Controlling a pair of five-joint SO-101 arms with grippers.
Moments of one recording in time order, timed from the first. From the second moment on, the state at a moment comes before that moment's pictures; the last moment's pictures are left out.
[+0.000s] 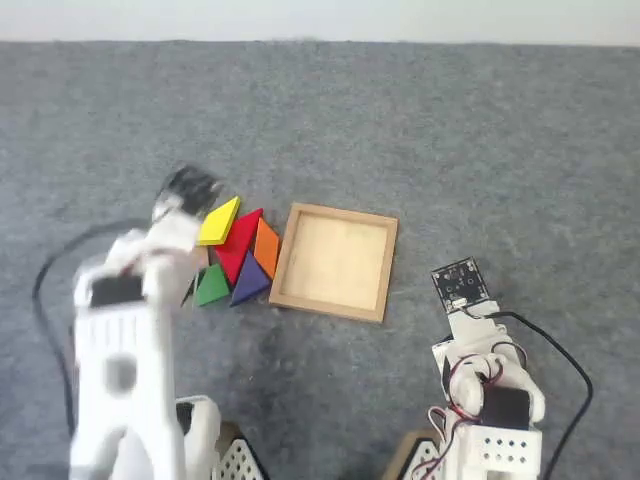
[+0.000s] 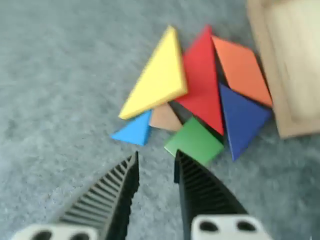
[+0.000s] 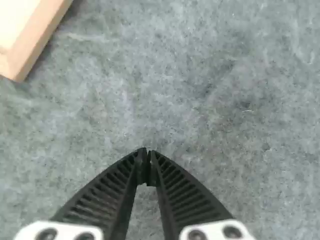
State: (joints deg) left arm -15.7 -42.8 52.6 66.2 -30.5; right arm 1.9 -102.9 95.5 75.3 24.2
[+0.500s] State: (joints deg) left arm -7.9 4.8 24.2 64.9 -31.0; right arm 1.9 -102.9 95.5 75.3 24.2
